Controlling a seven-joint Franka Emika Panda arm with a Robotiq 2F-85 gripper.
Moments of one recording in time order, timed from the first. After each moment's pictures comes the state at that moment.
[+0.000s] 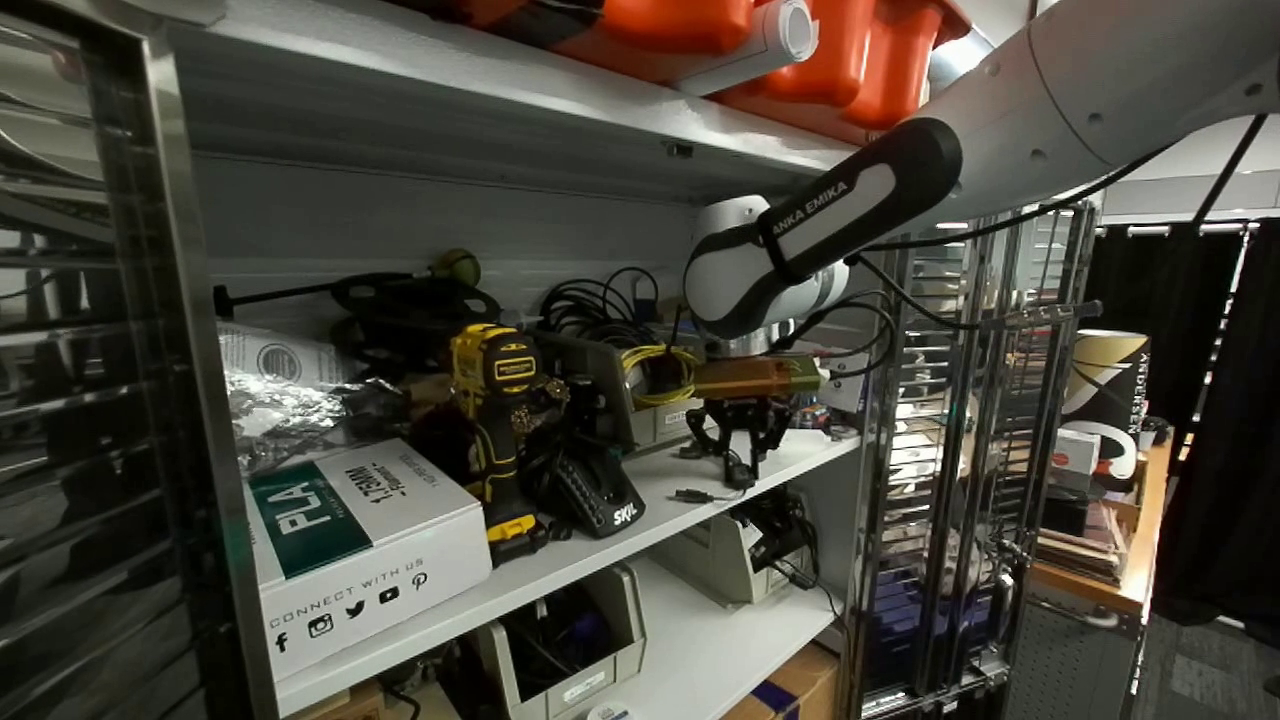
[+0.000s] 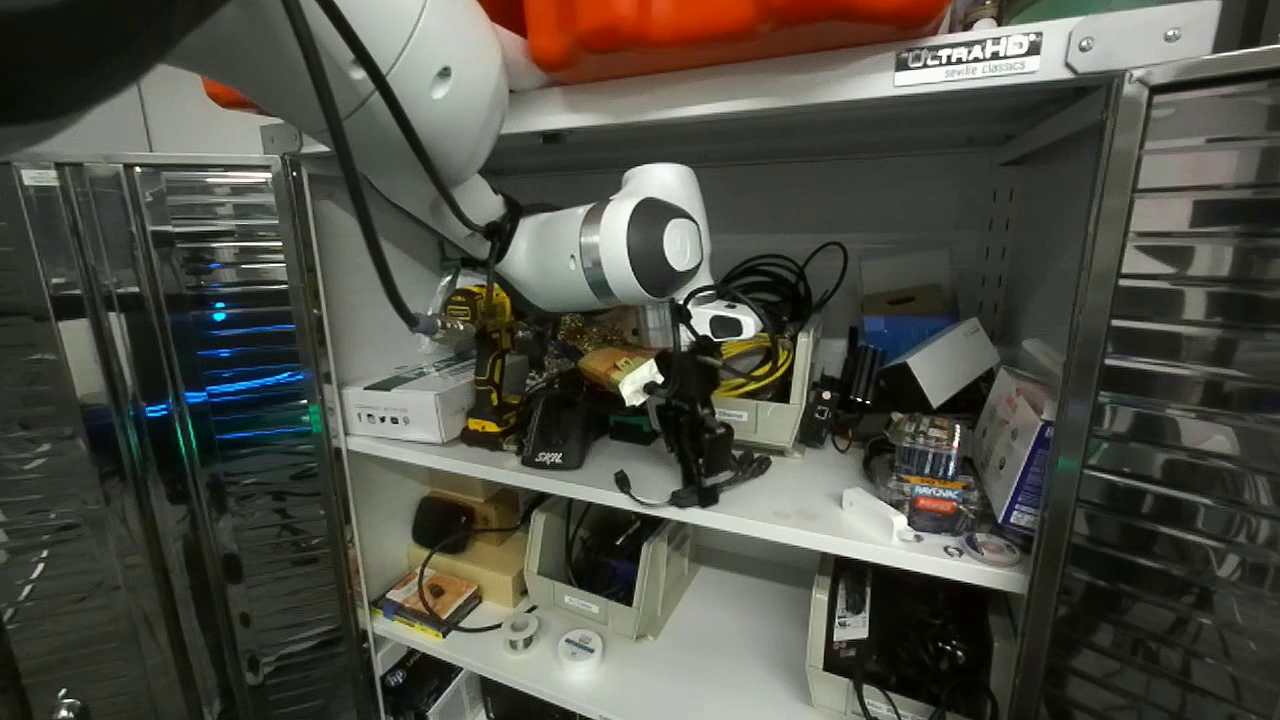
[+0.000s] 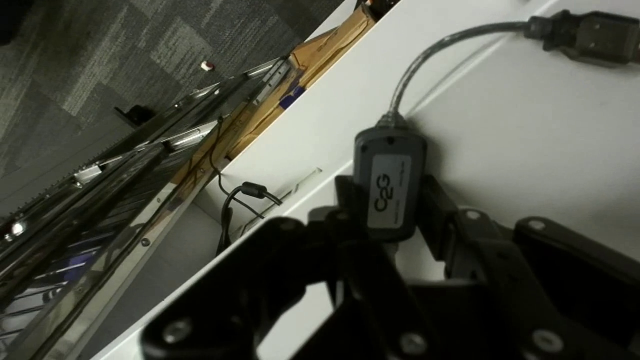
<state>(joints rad) 0.12 0.43 -0.05 -1.60 -0.16 2.07 0.66</state>
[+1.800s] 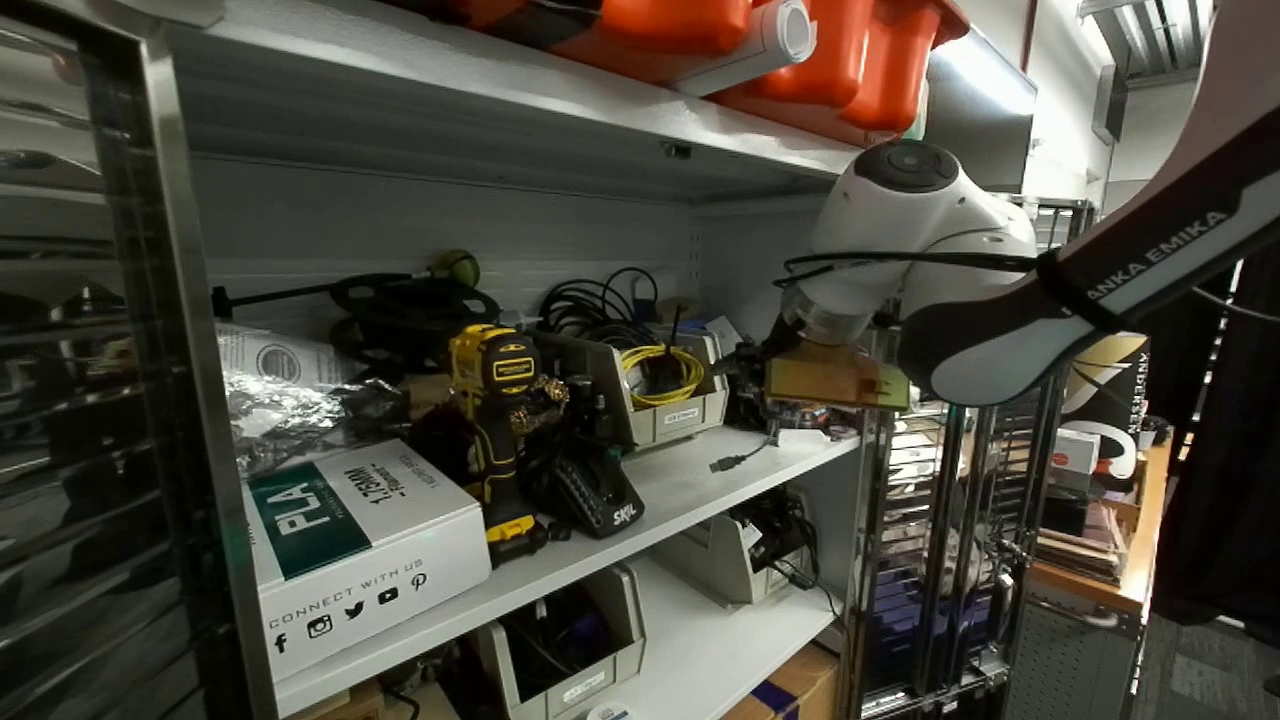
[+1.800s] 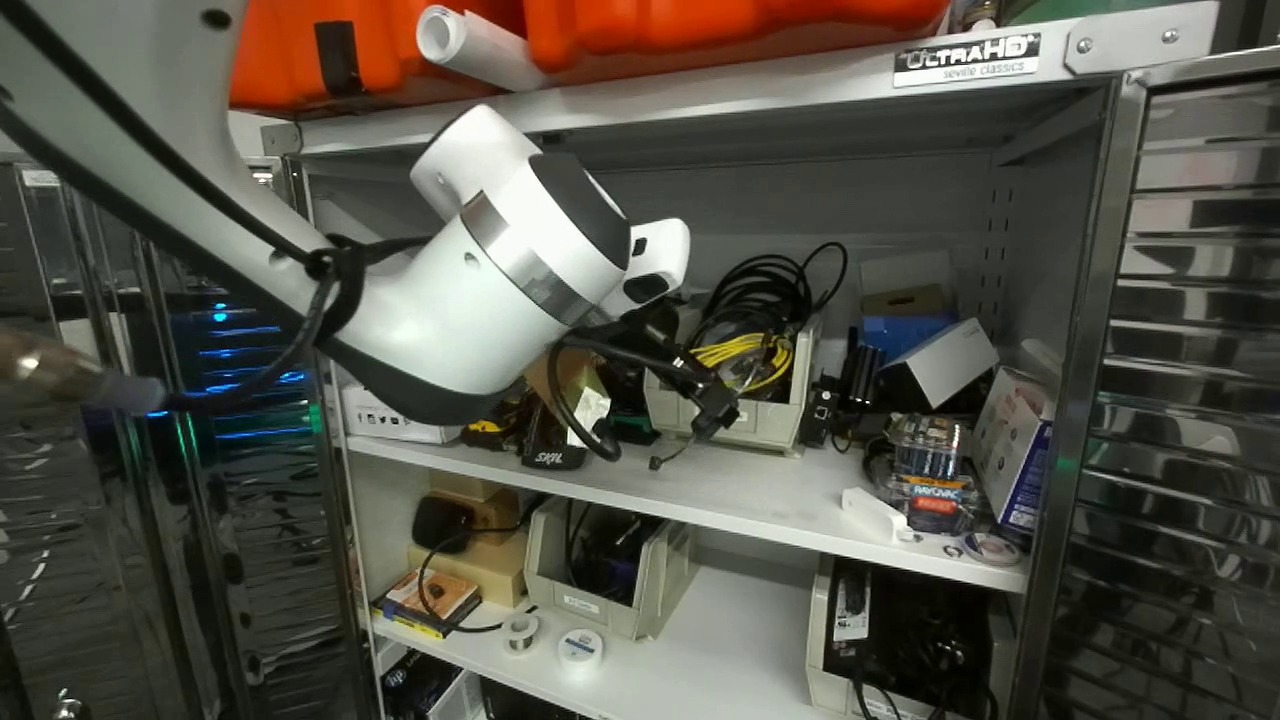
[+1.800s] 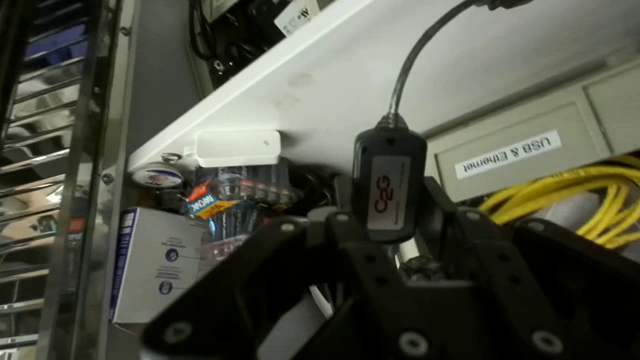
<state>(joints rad) 0.06 -0.02 -0.07 -2.20 -1.00 2.84 1.36</state>
